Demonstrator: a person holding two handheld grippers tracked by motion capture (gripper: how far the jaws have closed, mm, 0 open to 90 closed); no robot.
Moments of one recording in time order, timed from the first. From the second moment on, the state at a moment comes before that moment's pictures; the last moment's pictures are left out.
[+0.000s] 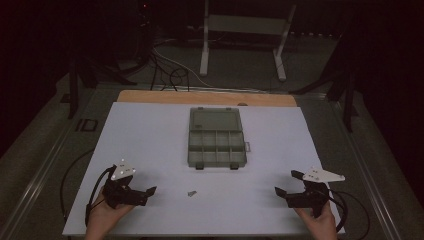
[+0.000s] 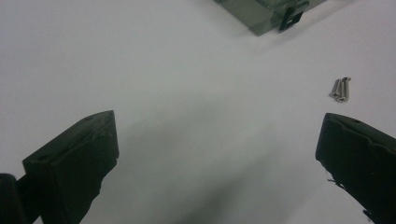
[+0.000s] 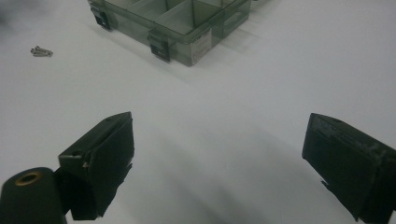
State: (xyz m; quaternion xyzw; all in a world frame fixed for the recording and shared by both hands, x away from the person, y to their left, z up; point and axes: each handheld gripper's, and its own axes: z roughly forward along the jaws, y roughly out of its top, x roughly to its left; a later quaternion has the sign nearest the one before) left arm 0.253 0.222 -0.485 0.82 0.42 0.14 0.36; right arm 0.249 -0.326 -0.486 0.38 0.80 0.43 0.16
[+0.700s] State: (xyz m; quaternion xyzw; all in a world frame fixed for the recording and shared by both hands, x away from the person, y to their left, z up) left arm 0.250 0.217 -0.482 0.82 0.41 0.13 0.37; right arm 0.247 -0.325 -0.484 0.38 0.80 0.43 0.16
